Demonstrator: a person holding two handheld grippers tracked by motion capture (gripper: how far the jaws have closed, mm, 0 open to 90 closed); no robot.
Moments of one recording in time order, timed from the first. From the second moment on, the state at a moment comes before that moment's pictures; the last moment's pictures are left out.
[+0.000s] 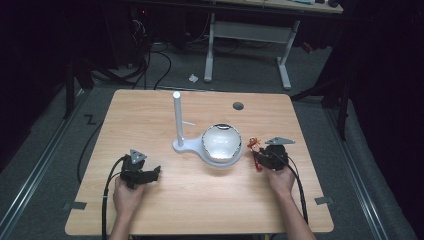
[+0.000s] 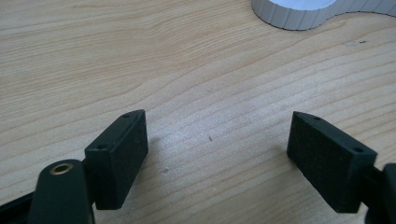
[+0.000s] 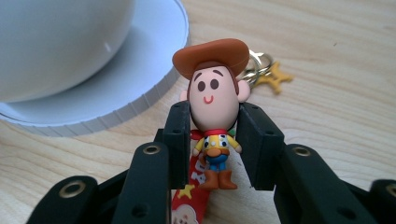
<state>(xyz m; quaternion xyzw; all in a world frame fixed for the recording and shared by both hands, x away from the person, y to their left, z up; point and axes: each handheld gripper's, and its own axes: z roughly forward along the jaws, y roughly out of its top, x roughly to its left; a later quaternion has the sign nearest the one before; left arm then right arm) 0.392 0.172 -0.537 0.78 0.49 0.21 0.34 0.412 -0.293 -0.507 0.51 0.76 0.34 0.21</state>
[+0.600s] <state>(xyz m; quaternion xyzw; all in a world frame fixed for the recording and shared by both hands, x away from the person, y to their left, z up) 0.392 0.172 -0.537 0.78 0.49 0.21 0.34 0.392 -0.309 -0.471 0.49 0.74 0.39 0.24</state>
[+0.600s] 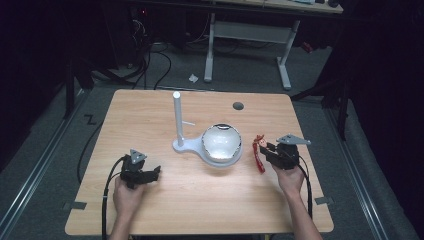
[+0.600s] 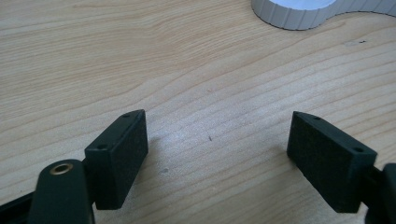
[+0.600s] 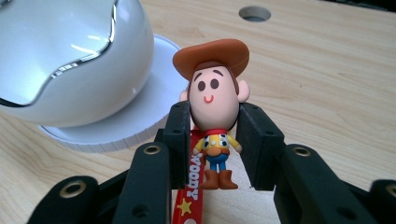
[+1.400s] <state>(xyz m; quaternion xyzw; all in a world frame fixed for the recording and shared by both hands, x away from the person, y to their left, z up) 0.392 0.172 -0.537 0.78 0.49 0.21 0.34 0.371 -0.326 -0.422 0.47 0.73 0.43 0.24</state>
